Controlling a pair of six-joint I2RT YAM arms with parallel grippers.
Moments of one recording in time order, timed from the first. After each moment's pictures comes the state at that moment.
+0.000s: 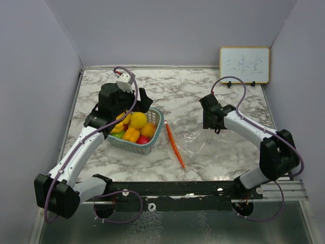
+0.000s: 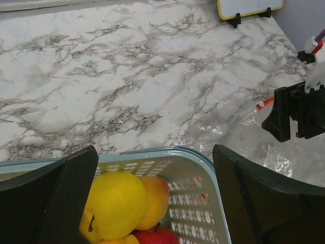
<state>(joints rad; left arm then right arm) -0.36 1.13 1.01 -0.19 0.23 -0.24 0.48 1.52 1.03 -0.66 0.48 0.46</state>
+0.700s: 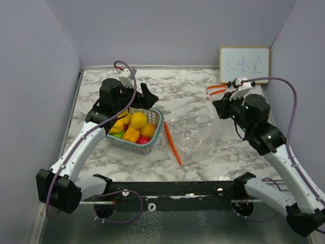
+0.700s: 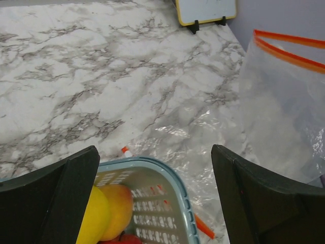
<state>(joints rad) -0.36 1.16 1.05 -0.18 0.33 -0.35 0.48 0.99 1.08 -0.49 0.19 0.22</state>
